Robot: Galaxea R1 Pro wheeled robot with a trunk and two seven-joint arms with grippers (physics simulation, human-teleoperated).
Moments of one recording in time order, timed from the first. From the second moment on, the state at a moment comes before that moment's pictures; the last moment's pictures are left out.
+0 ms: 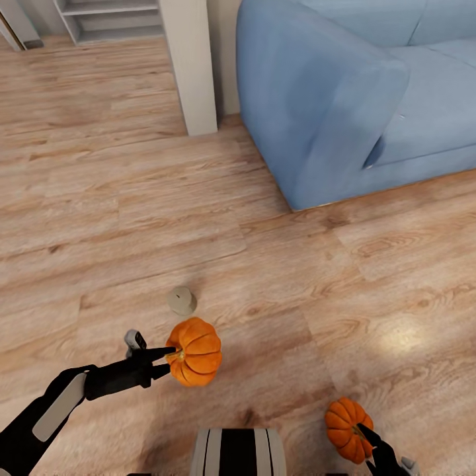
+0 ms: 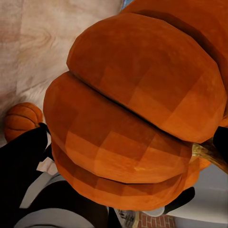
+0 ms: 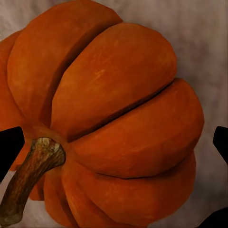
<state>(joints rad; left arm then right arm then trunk) -0.43 0.39 -0.24 -1.04 1.01 0.99 -1.07 -0.28 -0.28 0.00 -0.31 -1.38 0.29 0.59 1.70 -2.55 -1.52</state>
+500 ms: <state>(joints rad) -0.43 0.39 -0.24 -1.04 1.01 0.99 -1.07 -0.28 -0.28 0.00 -0.31 -1.38 0.29 0.60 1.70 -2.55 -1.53</state>
